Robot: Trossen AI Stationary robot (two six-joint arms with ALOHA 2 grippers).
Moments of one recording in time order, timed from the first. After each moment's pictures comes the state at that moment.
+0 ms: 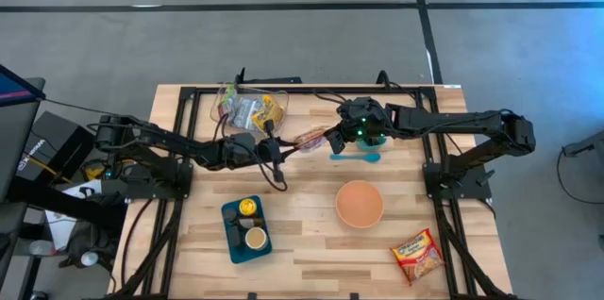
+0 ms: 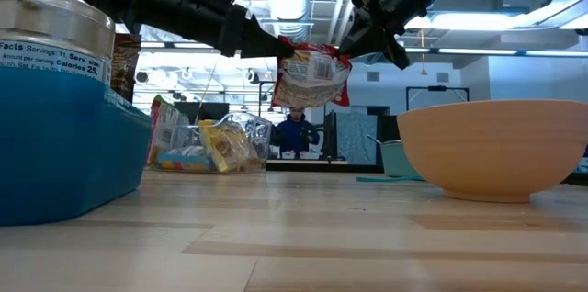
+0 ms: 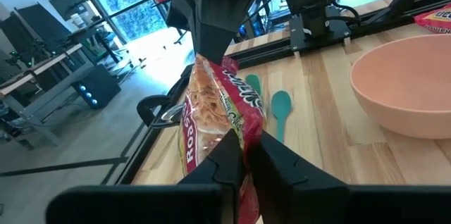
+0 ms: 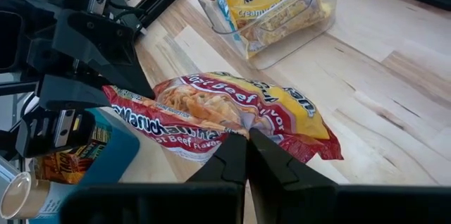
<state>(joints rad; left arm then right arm) 0.02 1.47 0.61 0.70 -0.30 0.36 -0.21 1.38 1.00 -0.26 0.02 0.59</state>
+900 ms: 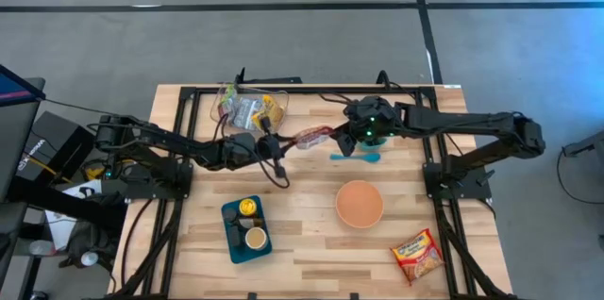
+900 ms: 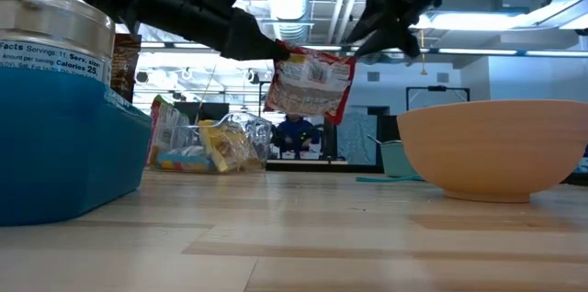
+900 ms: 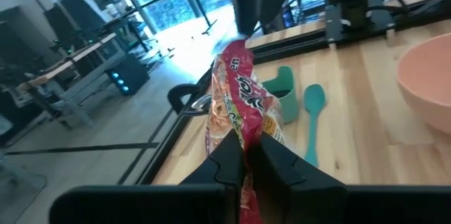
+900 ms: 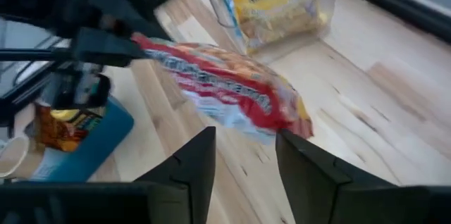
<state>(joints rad) 0.02 1.47 0.61 0.71 -0.41 0.36 -0.20 1.29 1.00 -0.36 0.03 0.47</state>
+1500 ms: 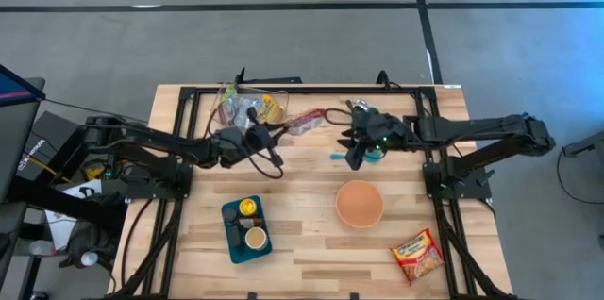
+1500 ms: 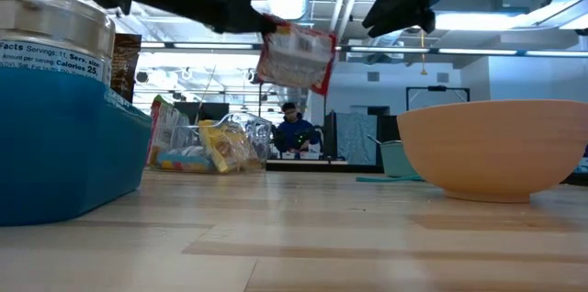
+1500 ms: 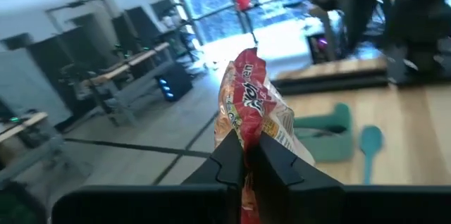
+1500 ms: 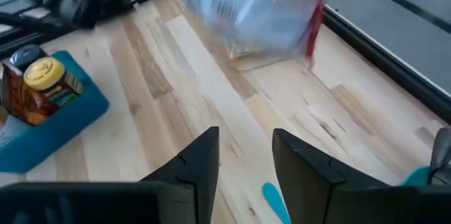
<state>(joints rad) 0.02 1.34 0.61 0.71 -0.57 0.36 -0.01 1.20 1.00 -0.45 0.31 0.38</state>
